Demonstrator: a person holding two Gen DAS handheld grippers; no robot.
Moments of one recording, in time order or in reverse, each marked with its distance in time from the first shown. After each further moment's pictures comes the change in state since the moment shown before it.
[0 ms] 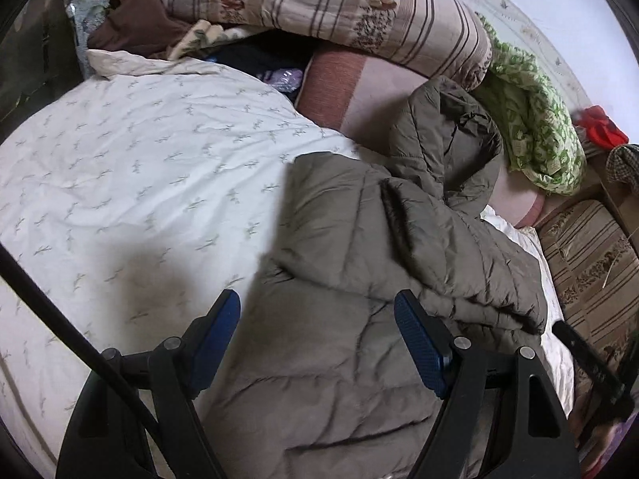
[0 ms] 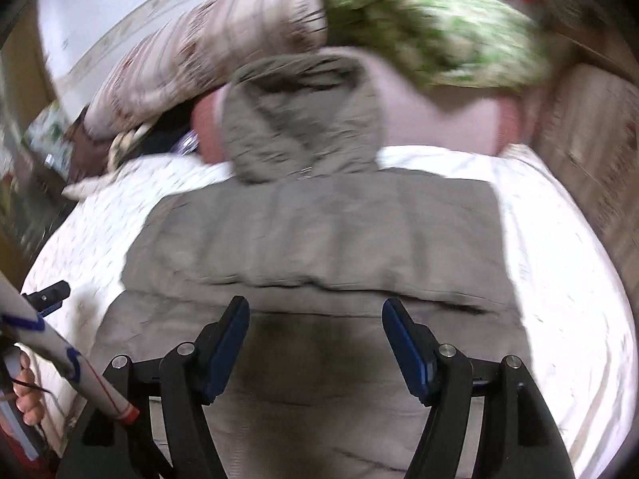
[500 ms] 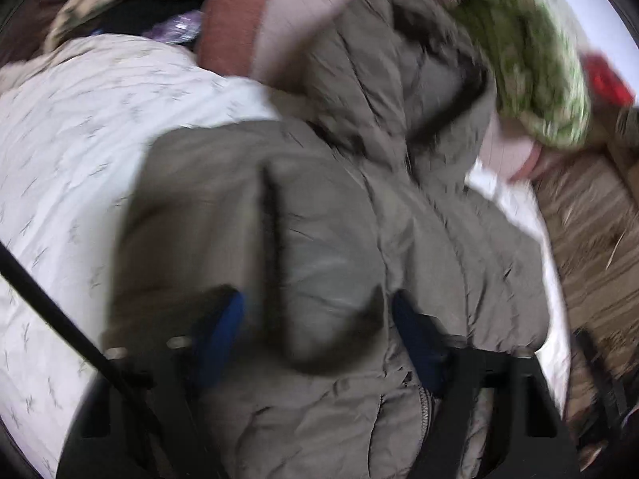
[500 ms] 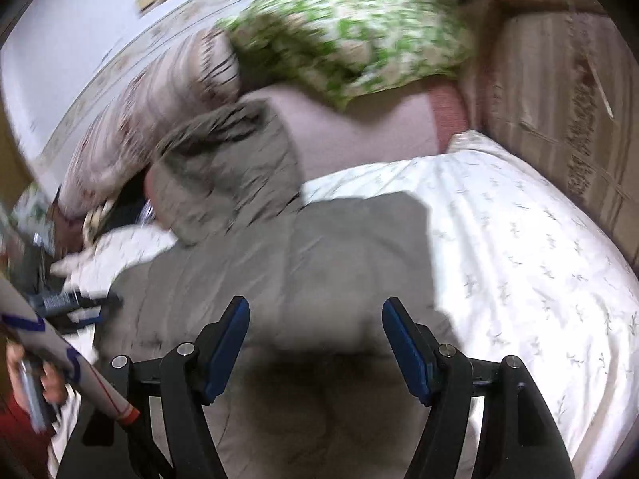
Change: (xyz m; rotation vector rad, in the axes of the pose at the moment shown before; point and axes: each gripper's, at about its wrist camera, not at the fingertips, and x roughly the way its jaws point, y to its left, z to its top) left arm 0.140 -0.090 0.039 0.135 0.256 -0.045; right arm 0.004 -0.116 0.013 0.221 -0.131 0.002
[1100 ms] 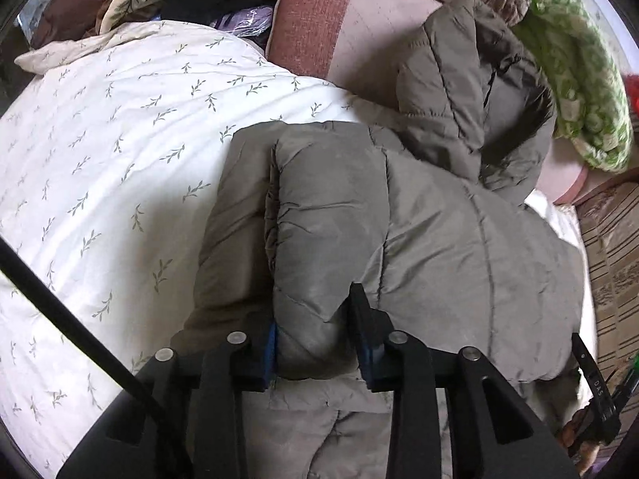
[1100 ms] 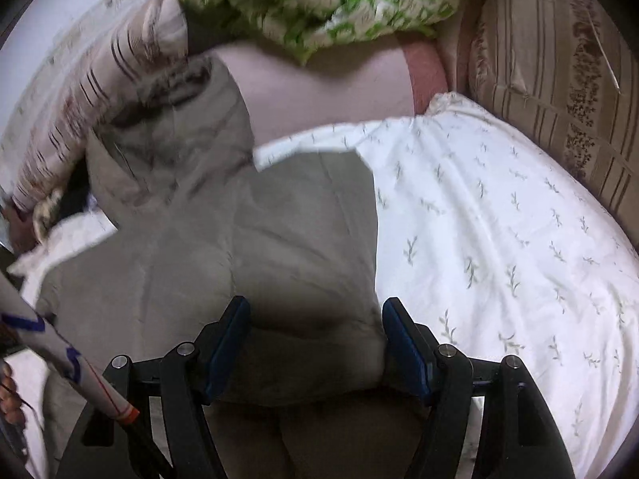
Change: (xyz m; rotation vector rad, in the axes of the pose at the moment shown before) left arm -0.003 0.055 -0.004 -0.101 -0.064 0.132; right arm 0.080 -0.003 -0.014 -0.018 0.126 -0.146
